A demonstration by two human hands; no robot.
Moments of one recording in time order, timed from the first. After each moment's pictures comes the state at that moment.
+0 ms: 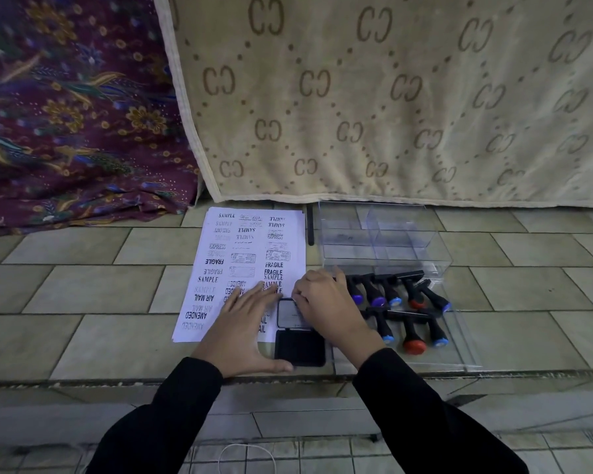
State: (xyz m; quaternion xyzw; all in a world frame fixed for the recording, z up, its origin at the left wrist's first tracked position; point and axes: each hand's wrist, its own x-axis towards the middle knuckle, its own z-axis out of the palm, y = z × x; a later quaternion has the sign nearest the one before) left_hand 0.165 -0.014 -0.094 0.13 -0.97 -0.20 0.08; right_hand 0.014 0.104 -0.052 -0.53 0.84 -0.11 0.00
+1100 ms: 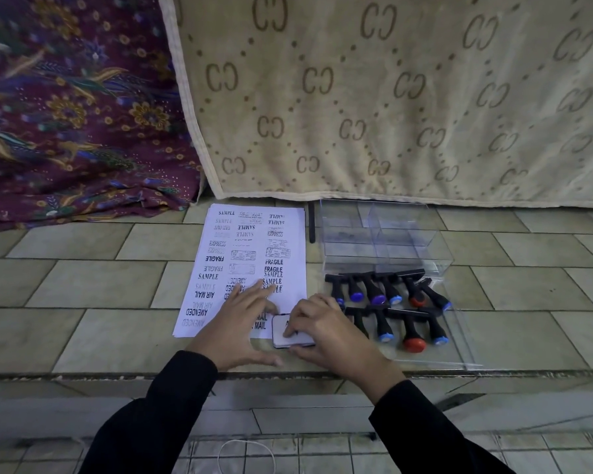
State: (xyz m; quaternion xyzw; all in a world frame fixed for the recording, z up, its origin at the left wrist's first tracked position) left_hand 0.170 -0.026 -0.101 0.08 -0.96 -0.26 0.09; right_hand 0.032 0.142 -0.059 -0.66 0.73 -0.18 0.06
